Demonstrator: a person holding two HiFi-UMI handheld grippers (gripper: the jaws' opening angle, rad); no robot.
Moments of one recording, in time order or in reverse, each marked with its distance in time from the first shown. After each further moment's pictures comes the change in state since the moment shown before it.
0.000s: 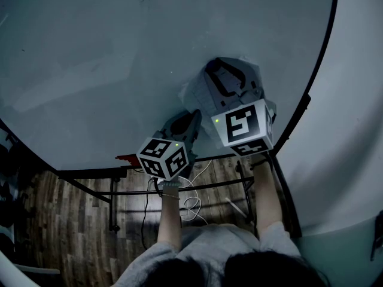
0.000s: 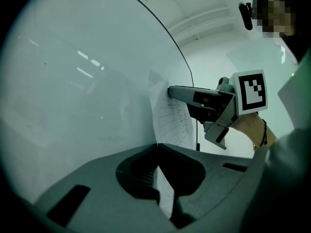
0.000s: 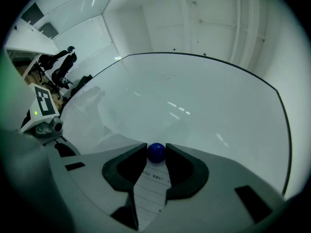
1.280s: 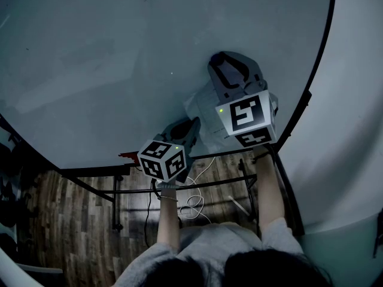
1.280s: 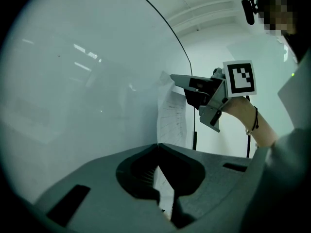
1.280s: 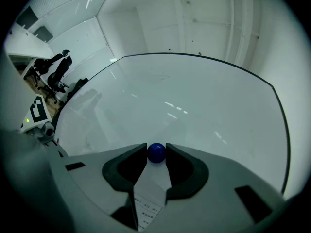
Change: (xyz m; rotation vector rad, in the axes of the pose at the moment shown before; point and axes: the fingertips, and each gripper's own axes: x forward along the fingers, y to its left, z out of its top) left arm -0.018 0.002 -0.028 0.015 0.118 -0.005; right arm 0.001 -0.010 0.003 0.049 -0.004 -0.016
